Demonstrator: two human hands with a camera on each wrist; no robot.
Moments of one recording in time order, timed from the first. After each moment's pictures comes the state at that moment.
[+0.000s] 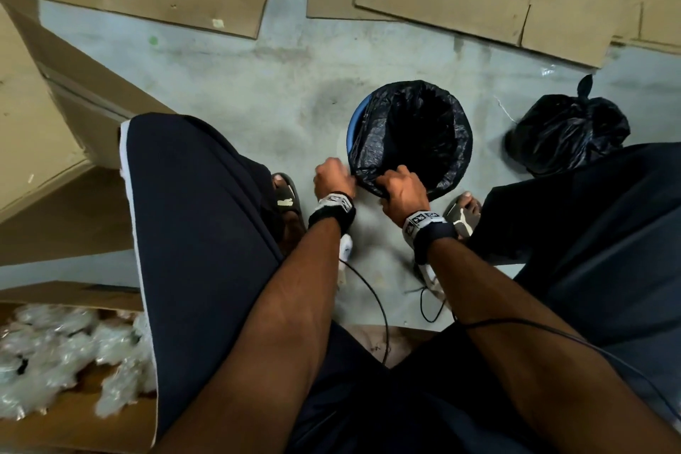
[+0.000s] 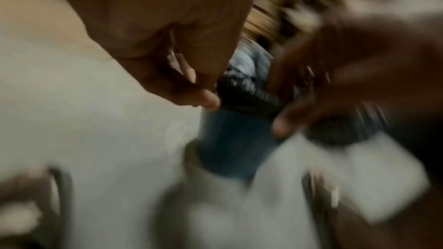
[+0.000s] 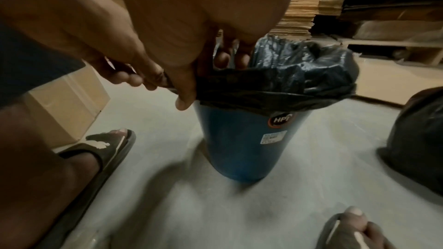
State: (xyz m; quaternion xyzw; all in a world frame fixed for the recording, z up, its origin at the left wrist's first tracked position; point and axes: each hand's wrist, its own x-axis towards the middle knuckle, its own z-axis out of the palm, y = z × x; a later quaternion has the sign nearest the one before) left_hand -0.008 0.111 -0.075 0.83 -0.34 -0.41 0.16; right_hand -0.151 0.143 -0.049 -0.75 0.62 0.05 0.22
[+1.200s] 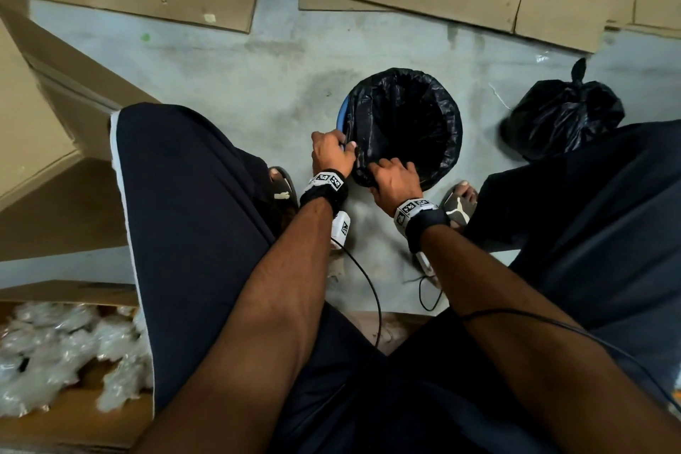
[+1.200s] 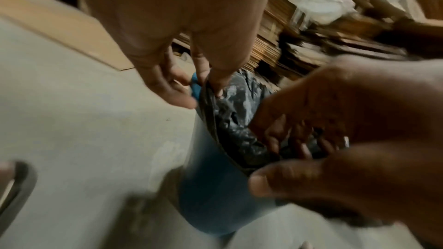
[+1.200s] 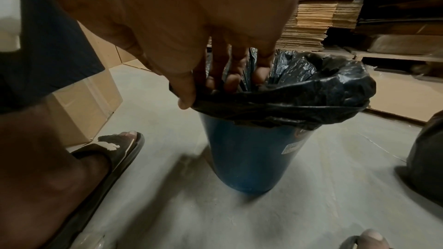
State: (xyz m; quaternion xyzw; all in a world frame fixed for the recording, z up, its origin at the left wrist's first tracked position) left_hand -0.008 0.088 -0.063 0.78 -0.48 -0.36 0.17; right_hand -0.143 0.146 -0.049 -0.76 0.62 0.11 0.18
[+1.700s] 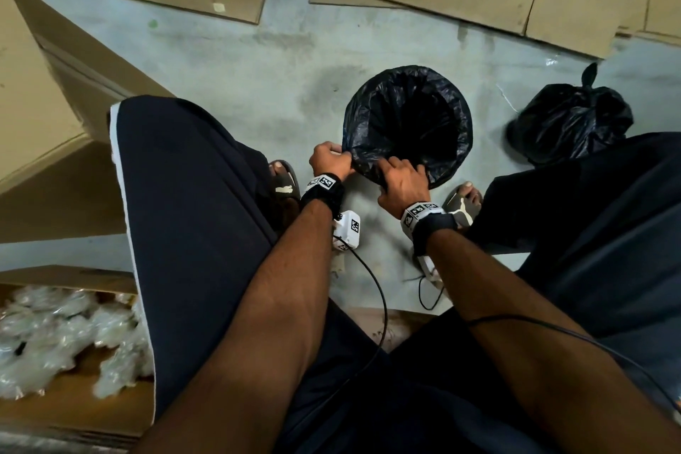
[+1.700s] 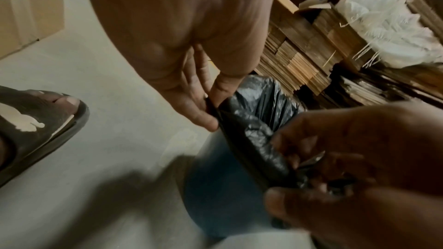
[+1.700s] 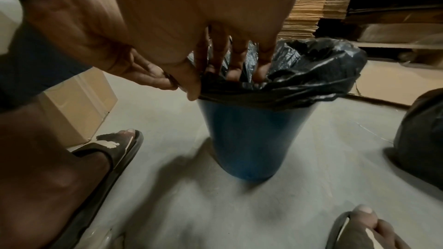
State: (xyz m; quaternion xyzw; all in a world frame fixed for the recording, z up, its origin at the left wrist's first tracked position) left_hand 0.003 0.106 -0.071 0.79 -0.25 -0.48 0.28; right_hand -0.144 0.155 -0.047 -0.73 0.64 0.08 0.21
